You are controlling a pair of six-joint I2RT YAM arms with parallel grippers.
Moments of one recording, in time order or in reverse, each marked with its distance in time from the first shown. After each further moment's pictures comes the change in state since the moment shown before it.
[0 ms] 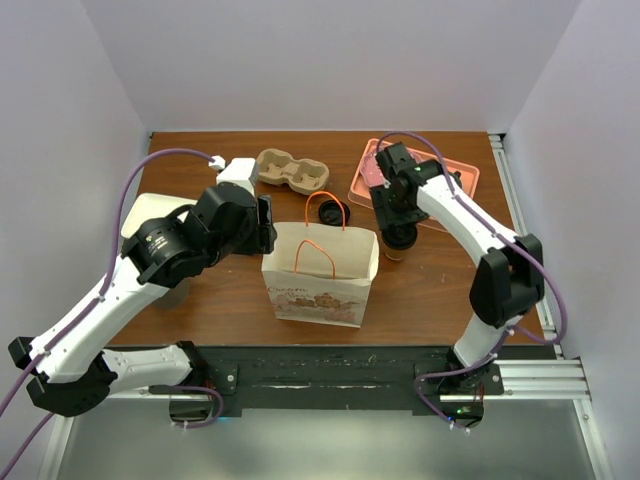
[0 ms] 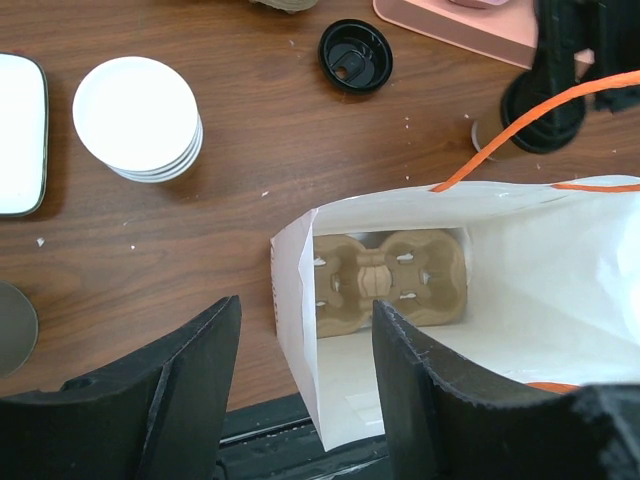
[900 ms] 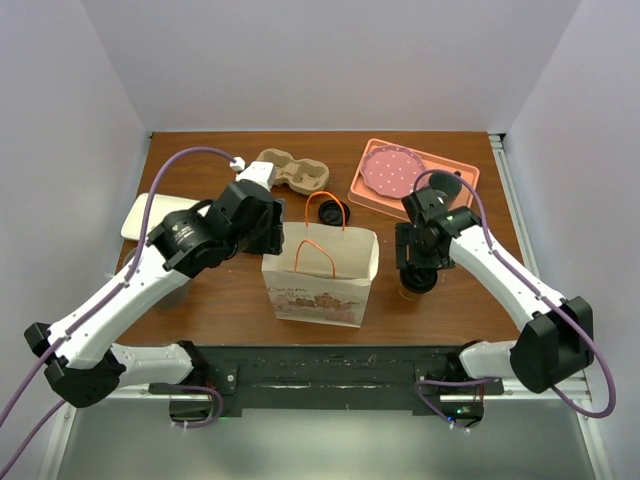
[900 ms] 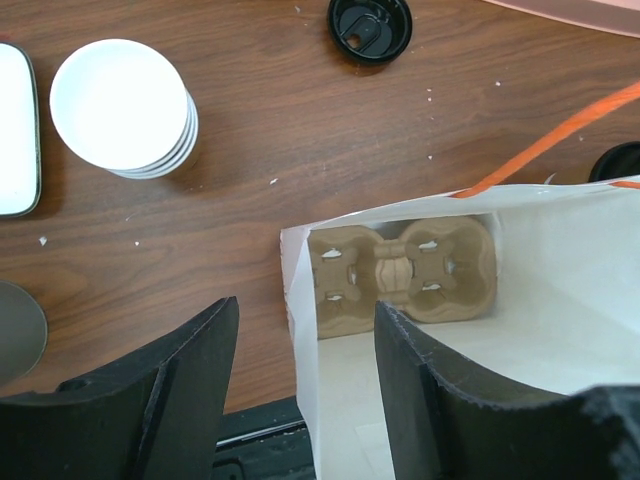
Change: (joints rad) left arm 0.016 0.073 -0.031 0.023 0.029 0.045; right arm -0.007 -0.438 -0.468 -0.016 -0.002 0.251
